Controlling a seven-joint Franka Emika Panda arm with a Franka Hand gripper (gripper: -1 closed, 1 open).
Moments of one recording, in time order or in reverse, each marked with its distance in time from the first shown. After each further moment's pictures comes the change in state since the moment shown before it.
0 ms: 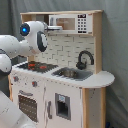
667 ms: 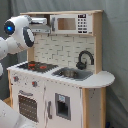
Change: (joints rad) arm 0.086 -0.108 -0.001 0.032 0.003 0.049 0.078
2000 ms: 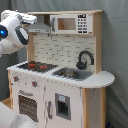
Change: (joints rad) arm -0.153 -0.052 0.144 0.083 0.001 0.174 0.322
